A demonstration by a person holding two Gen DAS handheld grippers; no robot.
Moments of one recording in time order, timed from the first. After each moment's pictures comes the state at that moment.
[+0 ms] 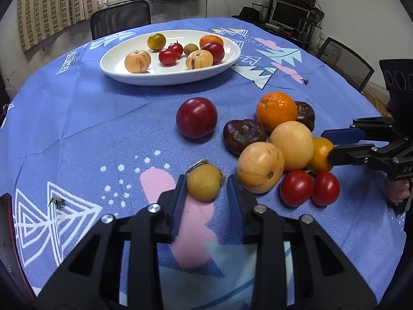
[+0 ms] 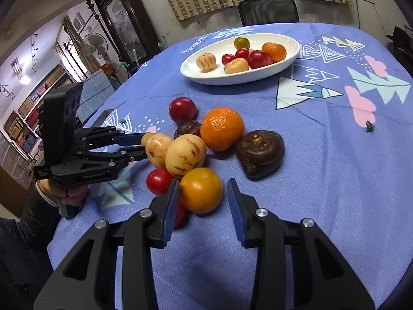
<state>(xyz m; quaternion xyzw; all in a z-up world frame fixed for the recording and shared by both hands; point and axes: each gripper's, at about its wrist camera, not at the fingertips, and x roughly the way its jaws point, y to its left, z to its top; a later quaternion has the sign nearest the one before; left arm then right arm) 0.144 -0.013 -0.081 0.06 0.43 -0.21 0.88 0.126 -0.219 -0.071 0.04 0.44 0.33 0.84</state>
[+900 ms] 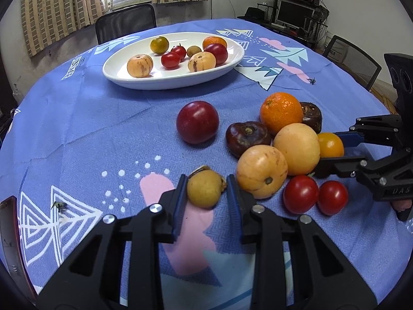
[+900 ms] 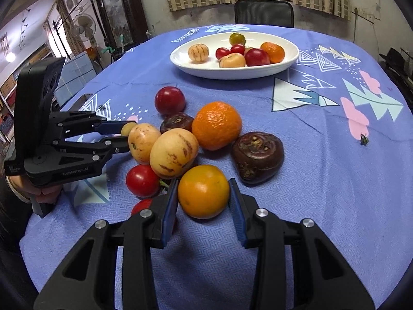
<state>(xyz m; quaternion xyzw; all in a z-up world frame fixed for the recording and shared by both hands) 0.146 -0.022 -0.083 0.07 0.42 -0.18 0.88 0.125 -0.199 -0.078 -0.03 0.44 0.28 0.85</state>
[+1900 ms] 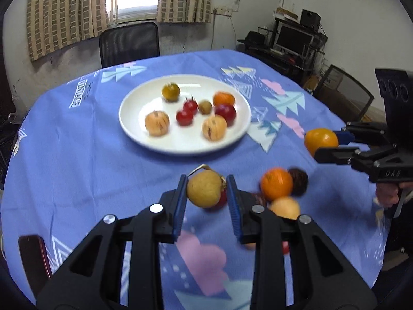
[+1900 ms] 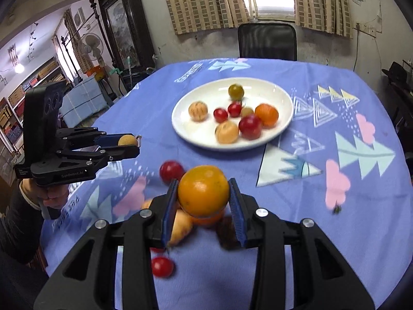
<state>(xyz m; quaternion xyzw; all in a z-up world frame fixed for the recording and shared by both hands) 0.191 0.002 -0.001 0.02 0.39 -0.20 0.90 0.176 -0.205 0.003 -0.01 0.39 0.30 0.87</state>
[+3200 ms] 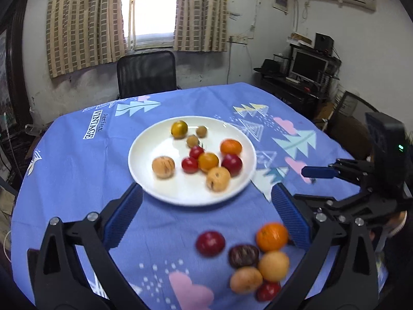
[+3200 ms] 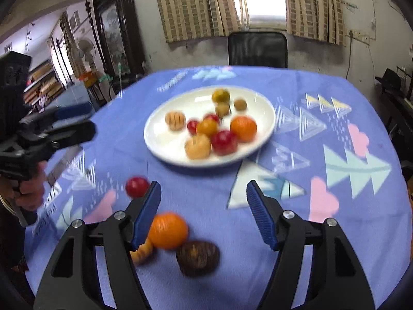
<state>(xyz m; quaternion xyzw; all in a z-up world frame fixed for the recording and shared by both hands) 0.183 -0.027 0.030 0.03 0.31 -0.15 0.94 0.203 -0.227 -0.023 -0.03 0.38 0.28 0.88</state>
